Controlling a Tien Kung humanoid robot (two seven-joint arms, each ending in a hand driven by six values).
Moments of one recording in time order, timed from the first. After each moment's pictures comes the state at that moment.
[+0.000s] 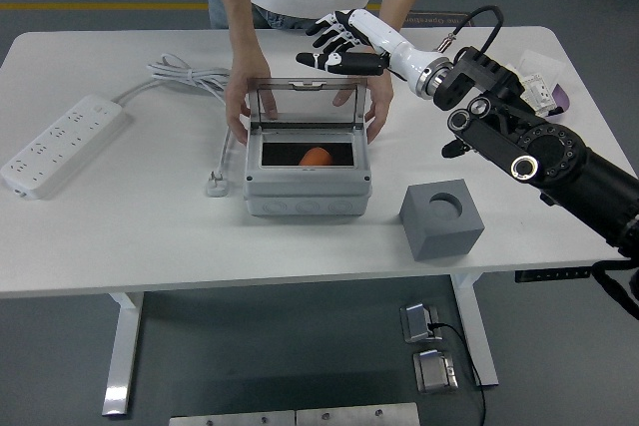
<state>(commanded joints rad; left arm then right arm) -0.17 0.30 -0.29 -0.19 0.34 0.01 0.18 1.02 -0.20 0.54 0.76 -1.16 -0.02 0.19</state>
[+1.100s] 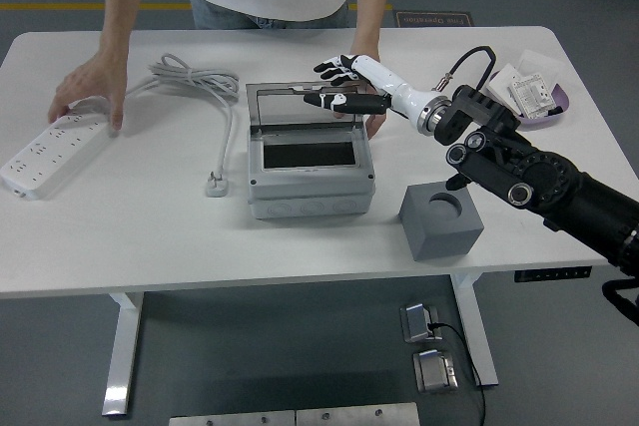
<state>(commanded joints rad) -0.18 0.29 -0.29 -0.19 0.35 0.01 0.18 0.96 -0.23 0.40 0.80 -1.11 -0.05 0.21</state>
